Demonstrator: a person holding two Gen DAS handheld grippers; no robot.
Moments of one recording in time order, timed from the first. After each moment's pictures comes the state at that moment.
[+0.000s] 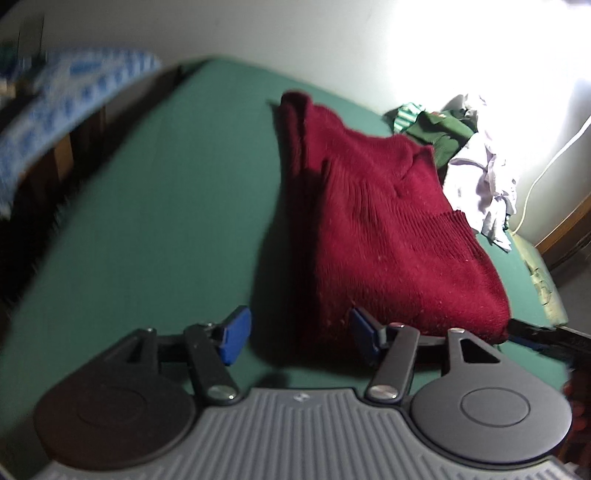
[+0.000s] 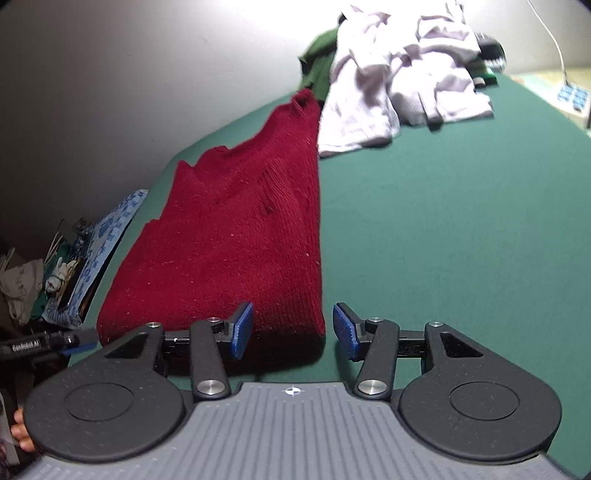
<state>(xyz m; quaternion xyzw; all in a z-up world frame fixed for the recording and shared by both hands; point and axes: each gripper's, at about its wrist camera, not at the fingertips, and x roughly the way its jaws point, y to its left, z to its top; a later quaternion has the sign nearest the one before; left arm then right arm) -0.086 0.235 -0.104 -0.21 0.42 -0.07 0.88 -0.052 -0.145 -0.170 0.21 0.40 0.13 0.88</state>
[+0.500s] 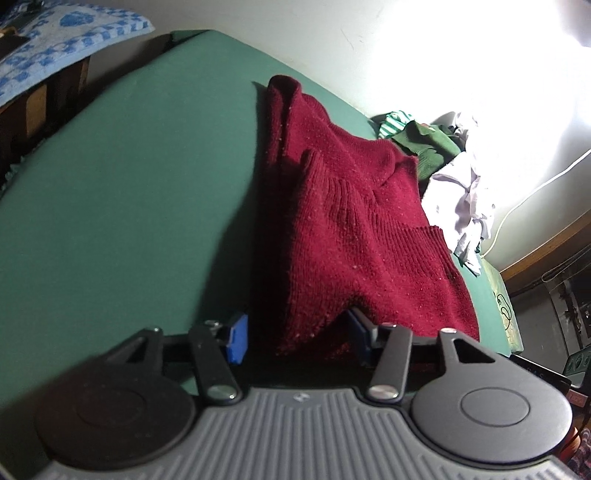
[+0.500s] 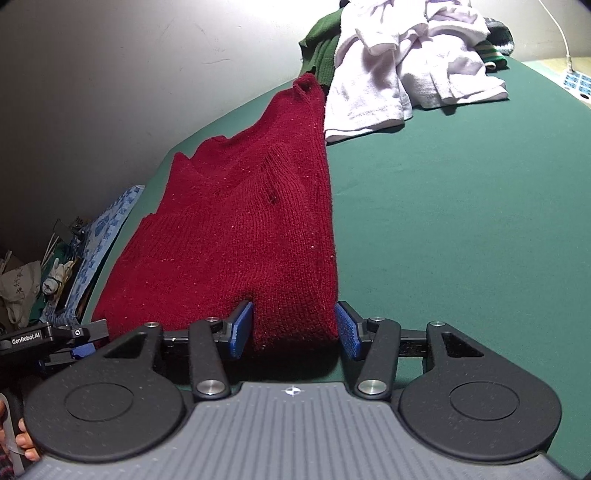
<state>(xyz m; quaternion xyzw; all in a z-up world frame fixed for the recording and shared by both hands) -0.066 0.227 -0.120 -0.27 0.41 -0.10 0.87 -0.043 -0.129 -0.178 0.20 0.40 0.13 0.88</state>
